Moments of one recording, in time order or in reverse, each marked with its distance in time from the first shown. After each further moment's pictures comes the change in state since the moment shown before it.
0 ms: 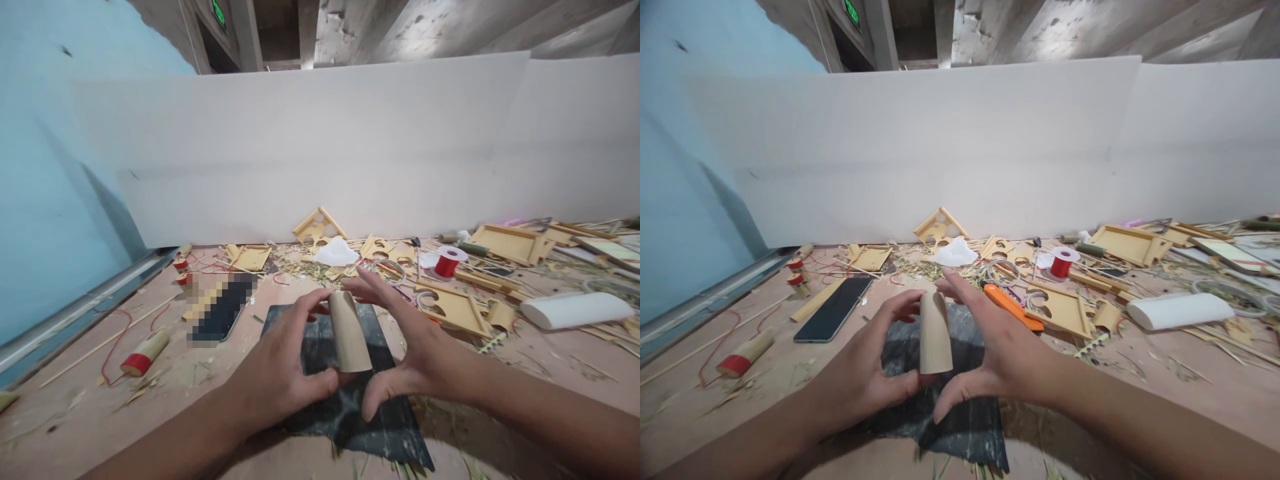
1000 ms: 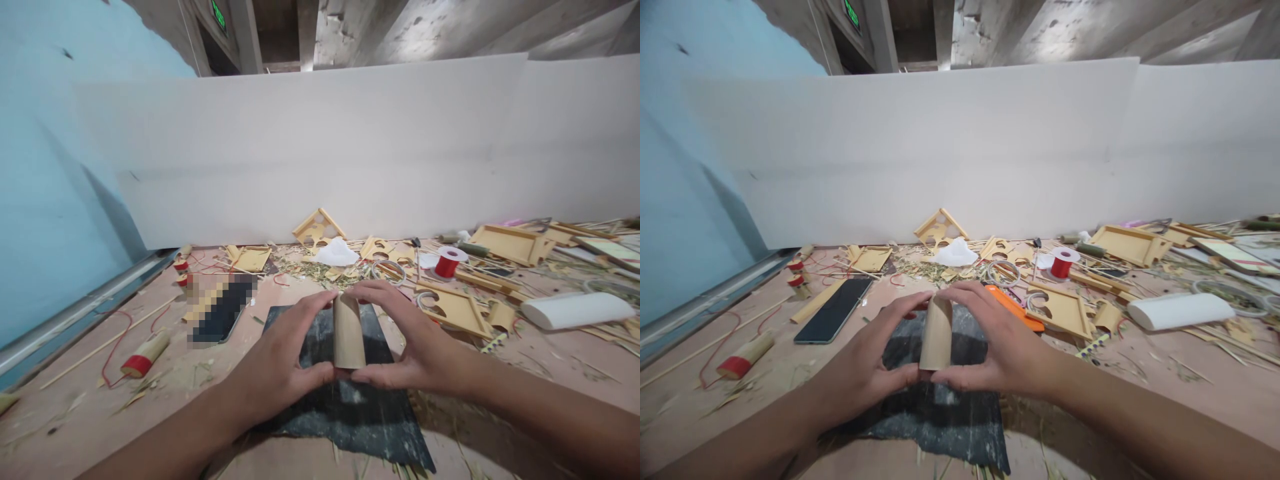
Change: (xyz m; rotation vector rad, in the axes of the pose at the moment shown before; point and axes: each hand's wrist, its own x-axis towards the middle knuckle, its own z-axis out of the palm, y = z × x) left_hand 0.002 -0.008 -0.003 0.050 -0.060 0.016; right_hand 0.009 0.003 -0.001 -0.080 0.022 -0.069
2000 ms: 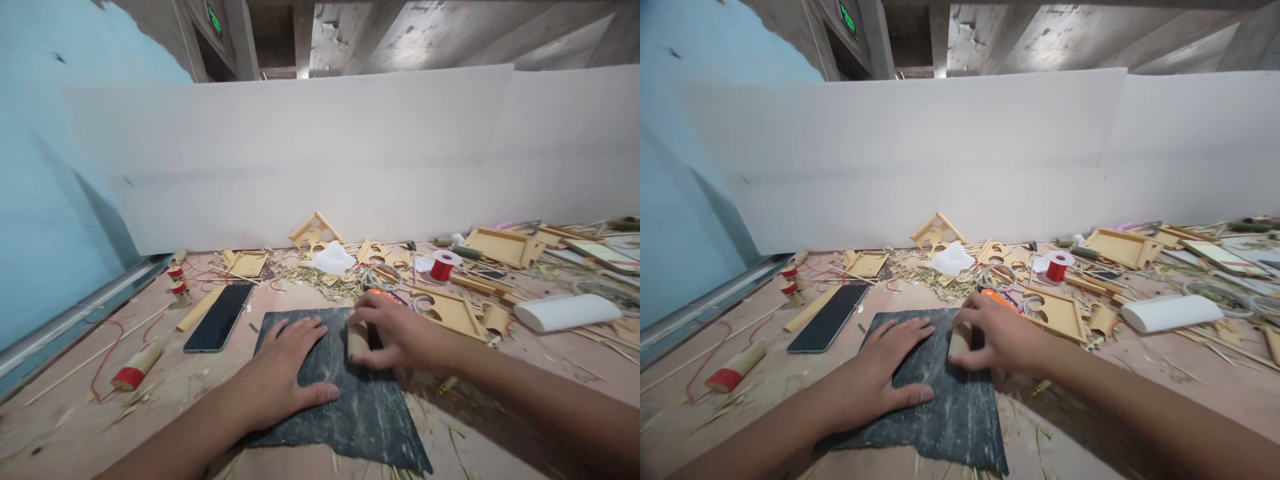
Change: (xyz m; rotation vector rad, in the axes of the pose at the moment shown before) left_hand 0.003 -0.016 0.009 0.259 -0.366 -0.218; right_hand 0.006 0.020 -0.001 -0.108 -0.343 0.294
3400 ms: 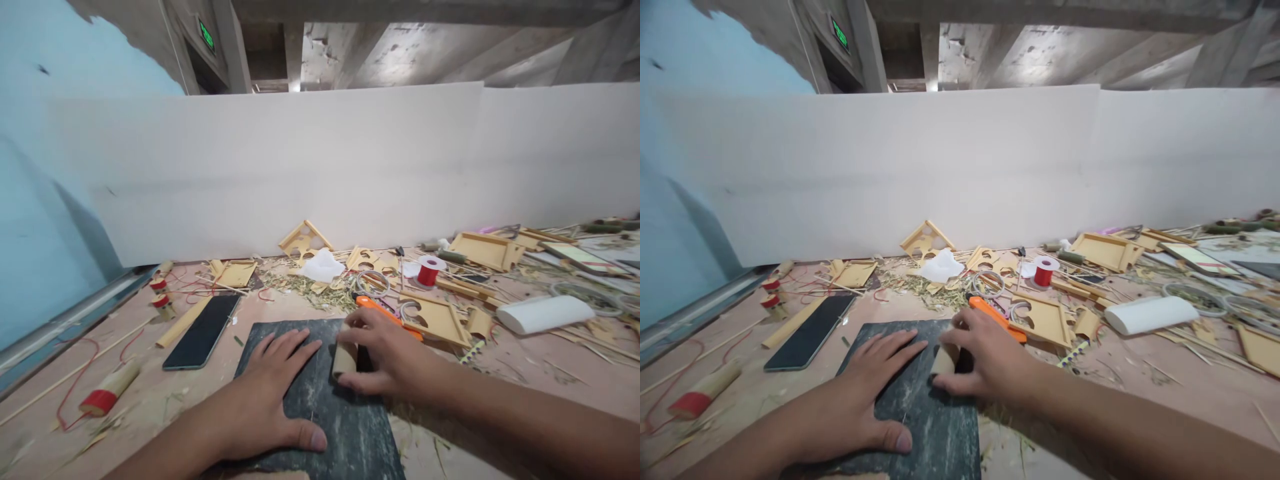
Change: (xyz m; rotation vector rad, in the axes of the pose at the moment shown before) left_hand -0.002 0.003 -0.006 -0.022 -0.134 -0.036; right_hand -0.016 -0.001 0.017 0.009 0.086 -0.013
